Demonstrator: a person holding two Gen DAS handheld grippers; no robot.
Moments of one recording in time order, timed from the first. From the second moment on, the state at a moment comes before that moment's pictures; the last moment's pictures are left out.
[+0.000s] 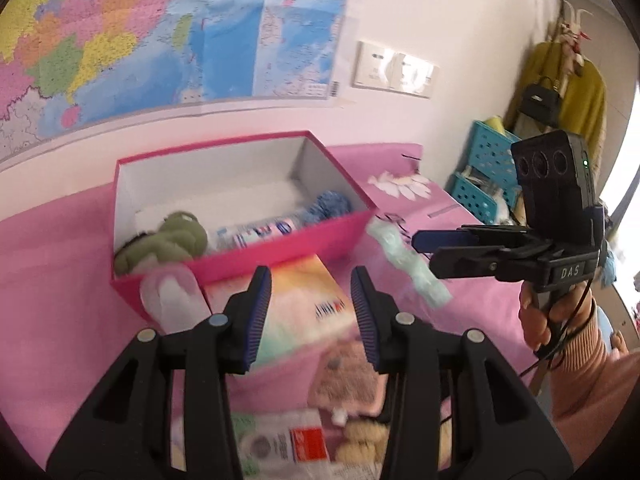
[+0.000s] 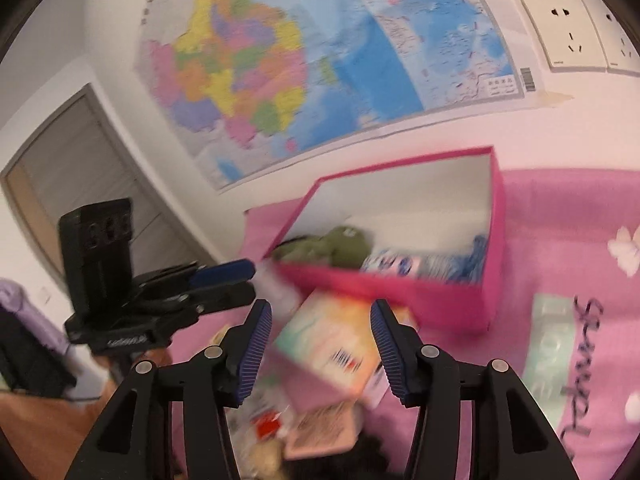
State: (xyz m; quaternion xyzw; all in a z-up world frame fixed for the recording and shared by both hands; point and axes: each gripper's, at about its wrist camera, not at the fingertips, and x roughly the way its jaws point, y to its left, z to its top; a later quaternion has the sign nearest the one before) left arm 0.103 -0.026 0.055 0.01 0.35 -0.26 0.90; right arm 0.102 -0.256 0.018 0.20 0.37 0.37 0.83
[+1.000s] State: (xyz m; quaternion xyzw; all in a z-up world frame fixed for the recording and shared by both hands) left arm 0.016 -0.030 -0.042 0.01 0.46 -0.34 0.82; right arm -0.050 -0.229 -0.070 0.21 0.51 0.36 0.75
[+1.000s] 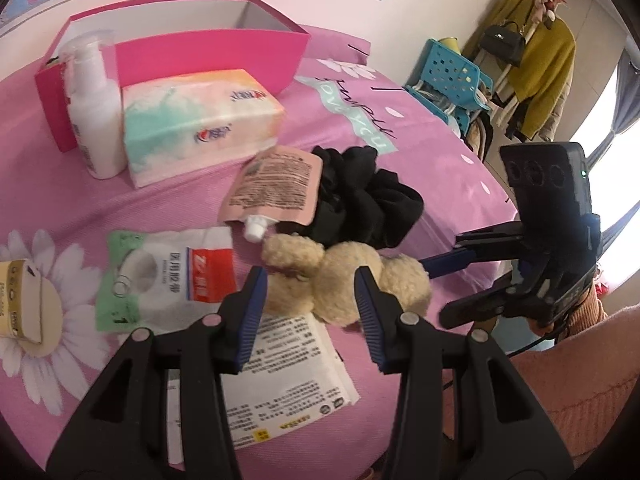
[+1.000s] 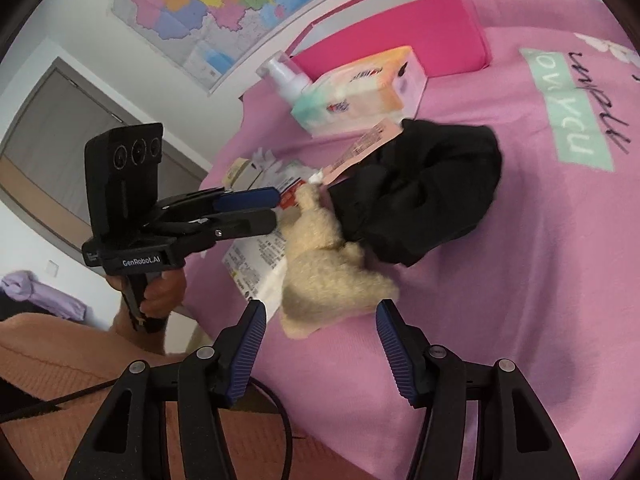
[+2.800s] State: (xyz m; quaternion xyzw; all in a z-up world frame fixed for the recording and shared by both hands) left arm 0.063 -0.024 0.000 -0.06 0.43 -0.39 0.81; right arm 0.021 -0.250 -0.002 0.24 0.36 0.40 0.81
